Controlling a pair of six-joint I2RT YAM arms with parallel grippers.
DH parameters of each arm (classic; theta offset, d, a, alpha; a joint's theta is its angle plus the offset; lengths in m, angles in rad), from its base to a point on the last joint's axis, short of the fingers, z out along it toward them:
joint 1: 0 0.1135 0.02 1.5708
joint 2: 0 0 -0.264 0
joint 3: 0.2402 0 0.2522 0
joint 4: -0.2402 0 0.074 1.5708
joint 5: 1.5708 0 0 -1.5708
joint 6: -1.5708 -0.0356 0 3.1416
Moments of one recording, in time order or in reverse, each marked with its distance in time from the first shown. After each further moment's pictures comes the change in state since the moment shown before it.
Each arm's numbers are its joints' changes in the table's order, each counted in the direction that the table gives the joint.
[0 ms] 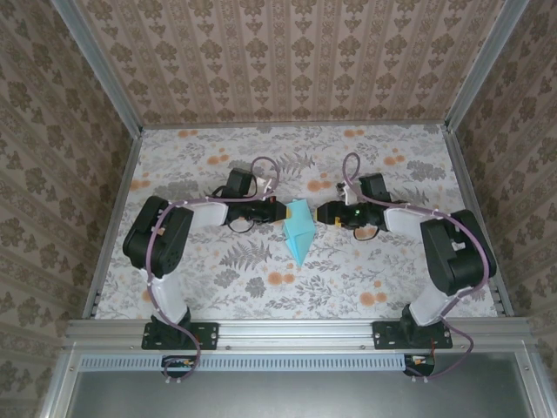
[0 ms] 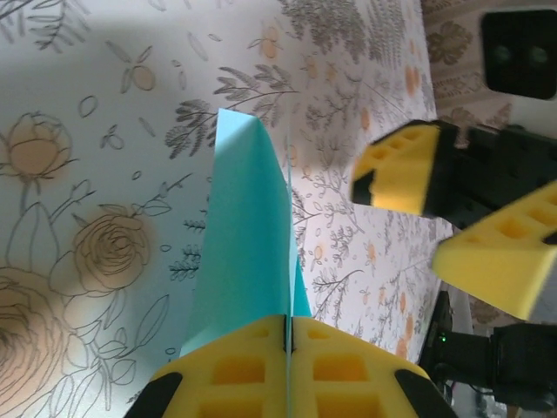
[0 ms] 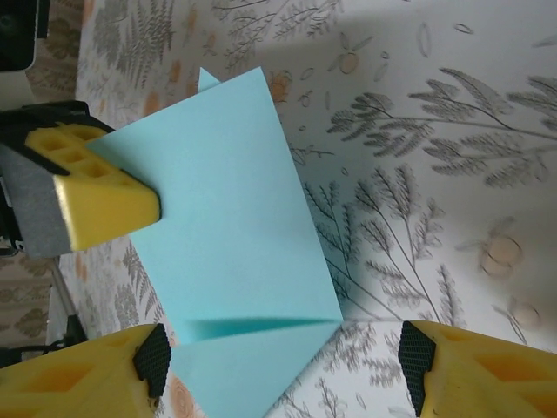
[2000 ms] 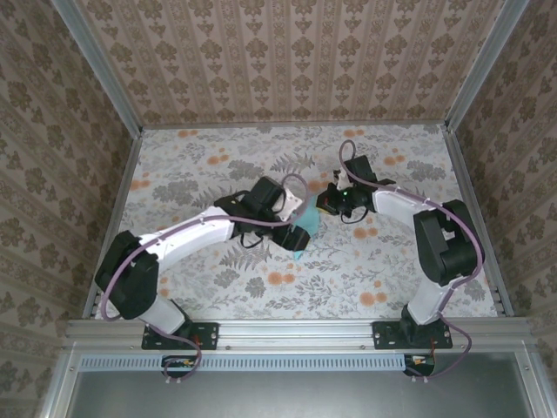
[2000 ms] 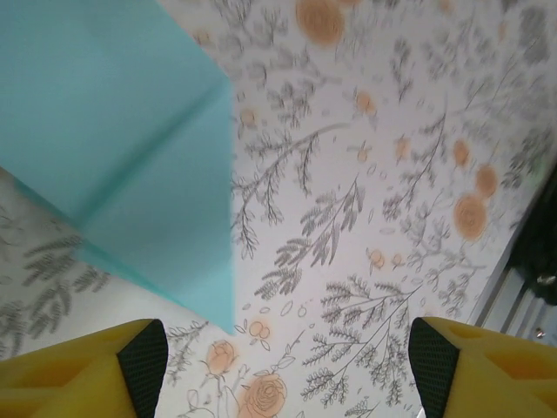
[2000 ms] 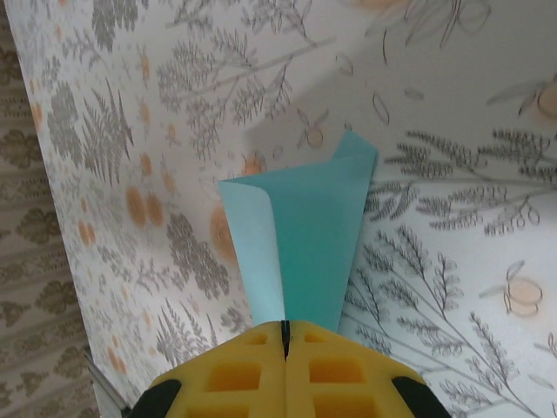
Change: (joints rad) left arm -0.354 0.294 0.124 -0.609 -0.476 -0.337; right arm 0.067 -0.085 0.275 -0.254 0.205 -0.337
